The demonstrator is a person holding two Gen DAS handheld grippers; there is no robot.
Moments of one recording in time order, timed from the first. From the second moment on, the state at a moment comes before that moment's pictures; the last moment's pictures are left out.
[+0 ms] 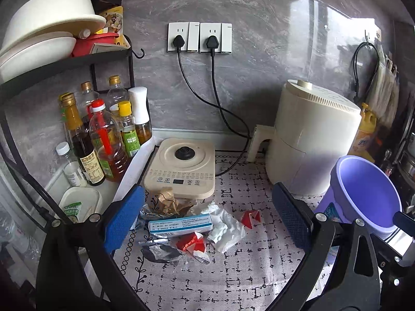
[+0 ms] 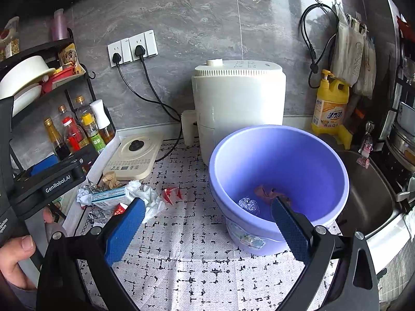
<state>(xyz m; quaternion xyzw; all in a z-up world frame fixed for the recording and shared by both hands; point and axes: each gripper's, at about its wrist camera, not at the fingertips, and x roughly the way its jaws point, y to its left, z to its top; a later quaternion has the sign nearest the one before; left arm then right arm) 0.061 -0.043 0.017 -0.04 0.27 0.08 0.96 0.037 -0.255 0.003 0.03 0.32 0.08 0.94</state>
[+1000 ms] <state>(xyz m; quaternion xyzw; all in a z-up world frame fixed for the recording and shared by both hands) 0.039 0.031 -0.078 -0.10 0.38 0.11 0.91 0.037 -0.179 -0.068 -0.04 0.41 0.15 0.90</state>
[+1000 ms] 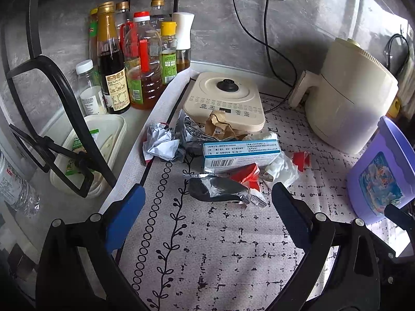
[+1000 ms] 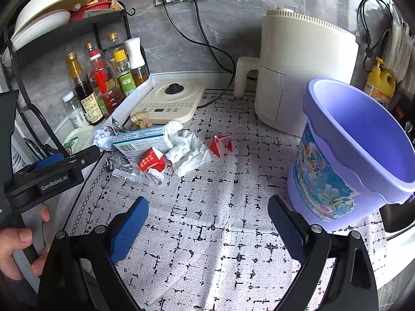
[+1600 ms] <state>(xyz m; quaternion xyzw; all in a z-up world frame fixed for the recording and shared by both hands) 0.083 0.027 -0.137 -0.15 0.42 0.11 0.89 0.069 -0.178 -0.099 -0.05 0.44 0.17 0.88</state>
